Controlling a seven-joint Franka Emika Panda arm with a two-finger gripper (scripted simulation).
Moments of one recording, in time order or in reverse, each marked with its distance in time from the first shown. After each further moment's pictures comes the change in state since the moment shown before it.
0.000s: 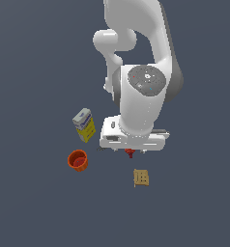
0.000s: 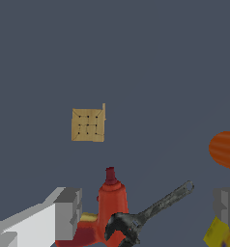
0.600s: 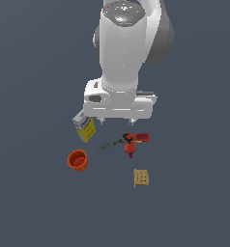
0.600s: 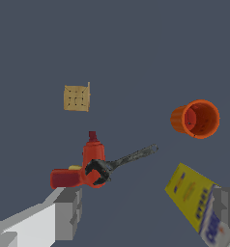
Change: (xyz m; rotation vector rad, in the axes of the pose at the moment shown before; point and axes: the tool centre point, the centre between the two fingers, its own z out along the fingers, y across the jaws) arm -0.064 0.048 -0.078 -0.003 -0.010 -0.016
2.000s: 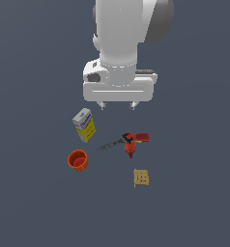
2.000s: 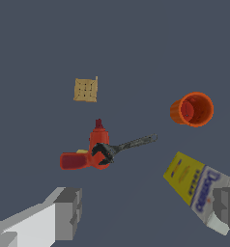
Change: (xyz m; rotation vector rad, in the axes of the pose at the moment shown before) arm -0.034 0.000 -0.035 0.032 0.018 -0.029
